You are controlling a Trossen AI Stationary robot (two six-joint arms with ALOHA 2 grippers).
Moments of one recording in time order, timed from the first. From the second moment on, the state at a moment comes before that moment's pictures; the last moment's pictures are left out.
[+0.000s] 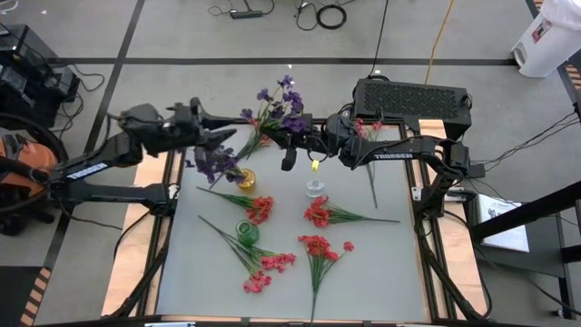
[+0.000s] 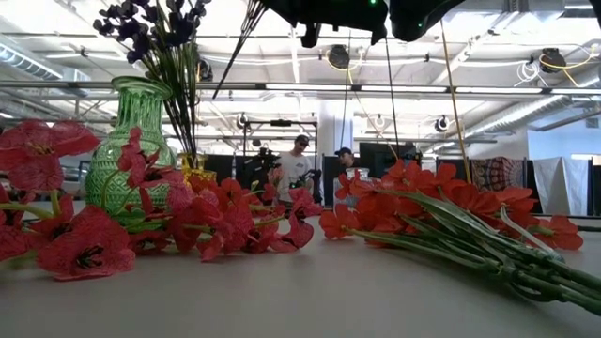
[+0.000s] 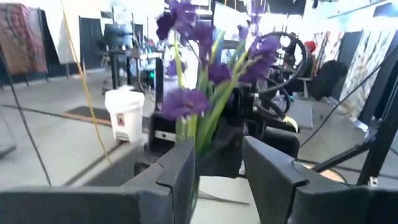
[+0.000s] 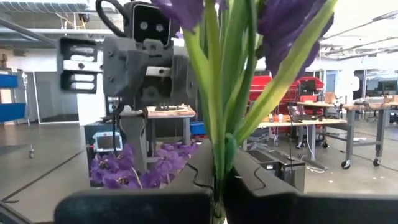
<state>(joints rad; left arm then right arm) 0.31 0.83 1.05 -0.17 0.10 -0.05 -0.23 1.76 1.29 0.76 -0.11 0.07</state>
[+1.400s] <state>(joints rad) 0.31 0.69 1.06 -0.47 0.02 -0.02 -0.18 1.91 1.29 0.76 -0.11 0.06</state>
